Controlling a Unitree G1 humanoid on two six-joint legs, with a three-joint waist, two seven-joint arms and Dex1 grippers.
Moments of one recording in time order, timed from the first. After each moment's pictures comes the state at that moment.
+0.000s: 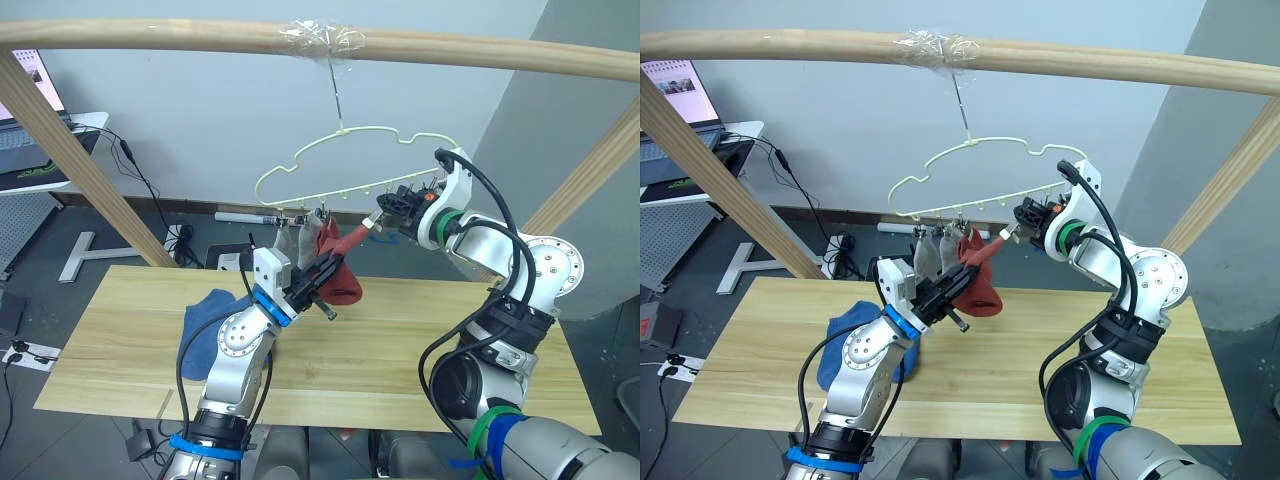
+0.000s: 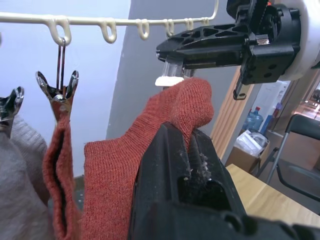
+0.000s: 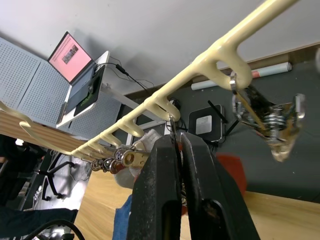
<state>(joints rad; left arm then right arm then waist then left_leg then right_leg) -0.20 0.16 -0.10 0.01 -0.22 -0.17 -0.63 -0.89 0.13 -0.64 -0.24 0.69 1.54 -0.16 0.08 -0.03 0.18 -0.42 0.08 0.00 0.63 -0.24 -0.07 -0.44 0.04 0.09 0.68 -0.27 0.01</state>
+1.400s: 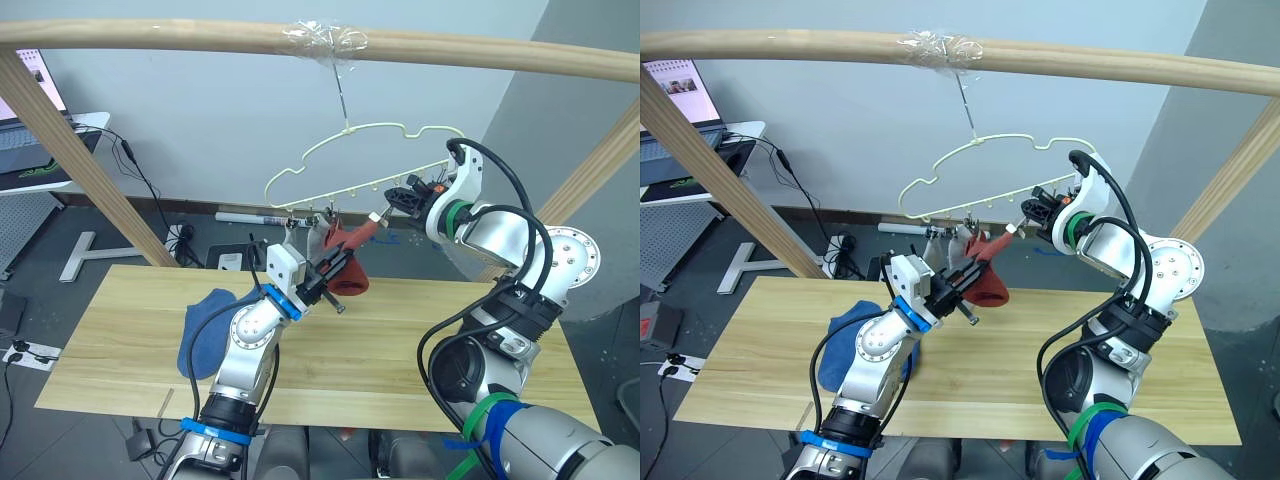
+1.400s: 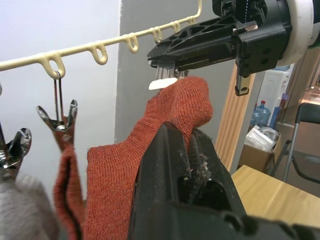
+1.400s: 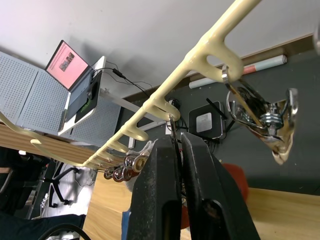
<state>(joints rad) -0.27 0.15 -0.15 0.13 -0.13 -0.34 -0.60 -0.97 0.14 -0.76 -0.20 0.74 1.61 -0.28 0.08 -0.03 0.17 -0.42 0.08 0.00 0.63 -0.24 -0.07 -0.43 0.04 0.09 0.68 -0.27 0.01</state>
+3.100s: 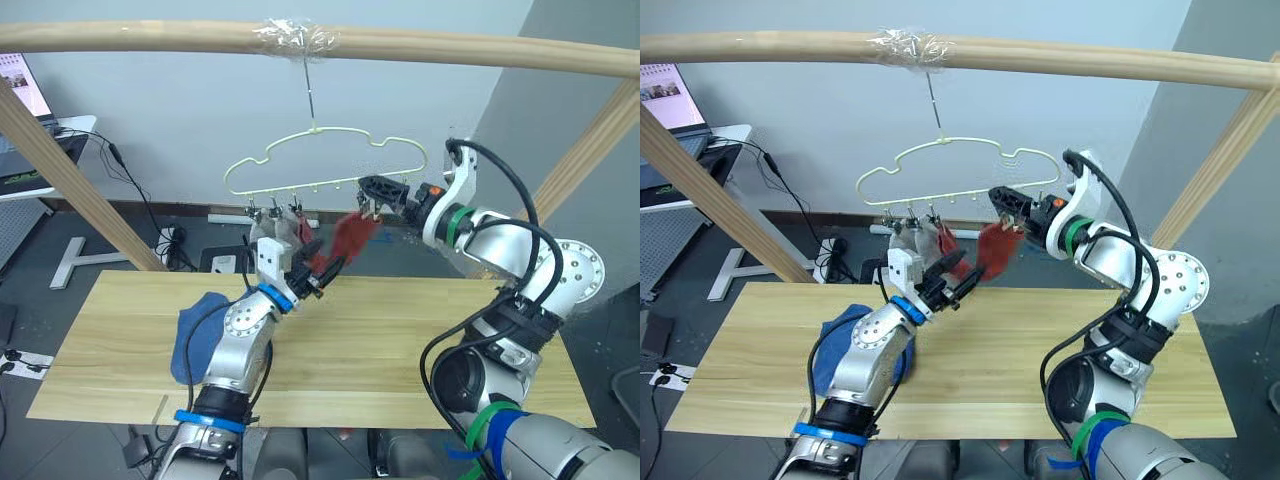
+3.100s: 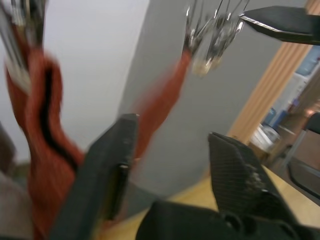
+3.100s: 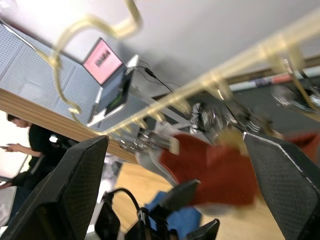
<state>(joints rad) -0.30 0.23 -0.10 0.15 -0.28 0.03 -0.61 -0.85 0.12 -0.67 -0.29 1.01 1.61 -0.30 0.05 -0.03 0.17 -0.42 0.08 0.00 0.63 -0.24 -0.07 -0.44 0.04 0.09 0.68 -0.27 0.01</state>
